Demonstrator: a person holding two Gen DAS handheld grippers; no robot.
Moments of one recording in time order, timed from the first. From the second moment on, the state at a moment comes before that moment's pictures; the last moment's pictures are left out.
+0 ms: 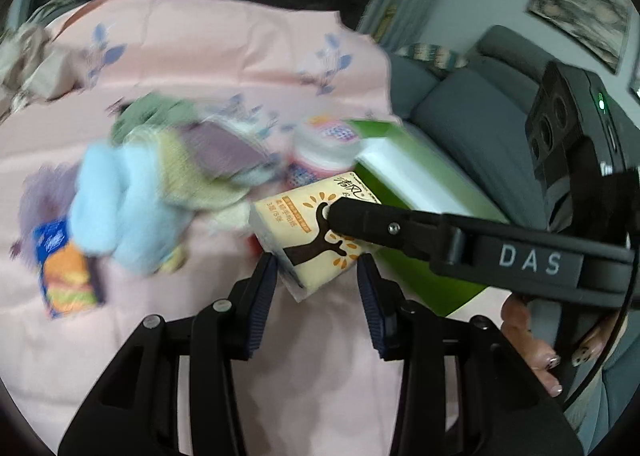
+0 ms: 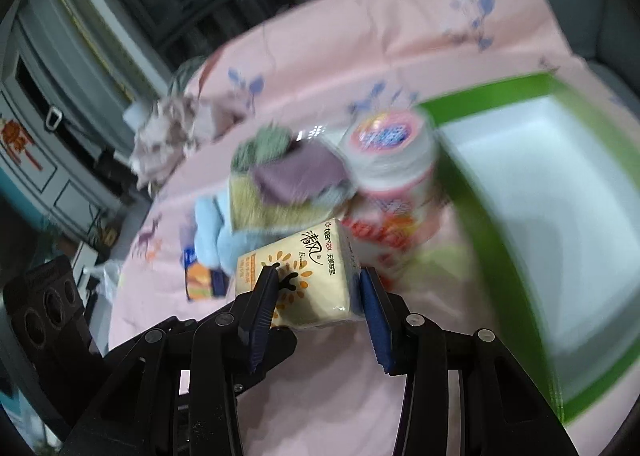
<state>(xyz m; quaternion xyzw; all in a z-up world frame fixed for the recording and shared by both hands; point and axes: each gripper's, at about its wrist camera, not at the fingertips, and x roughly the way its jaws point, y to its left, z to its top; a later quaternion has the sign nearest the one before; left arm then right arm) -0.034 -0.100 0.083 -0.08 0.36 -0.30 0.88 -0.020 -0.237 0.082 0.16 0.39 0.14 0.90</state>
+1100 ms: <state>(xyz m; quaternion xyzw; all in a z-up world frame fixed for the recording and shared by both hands) -0.012 -0.282 0.085 0.00 0.39 -0.44 0.81 -0.060 -0.402 0.072 0.30 0.33 -0.08 0.89</state>
